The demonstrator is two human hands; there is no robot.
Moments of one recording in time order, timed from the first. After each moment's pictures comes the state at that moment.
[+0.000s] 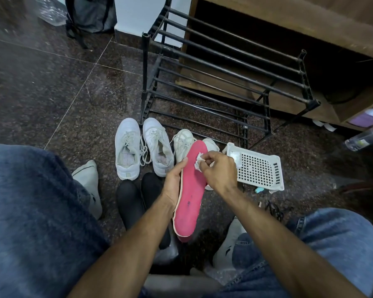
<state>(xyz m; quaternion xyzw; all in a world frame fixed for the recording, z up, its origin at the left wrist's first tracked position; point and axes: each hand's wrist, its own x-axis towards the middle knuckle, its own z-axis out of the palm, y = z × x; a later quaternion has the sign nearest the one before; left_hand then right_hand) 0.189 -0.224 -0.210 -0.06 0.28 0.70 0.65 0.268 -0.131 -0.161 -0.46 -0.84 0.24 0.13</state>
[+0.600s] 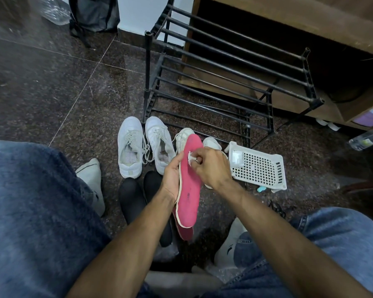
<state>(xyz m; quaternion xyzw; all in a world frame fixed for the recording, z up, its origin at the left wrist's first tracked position) 0.180 -0.220 -0.211 -0.09 0.27 0.72 0.63 0.250 -0.143 -0.142 -0.37 -0.91 0.19 0.05</state>
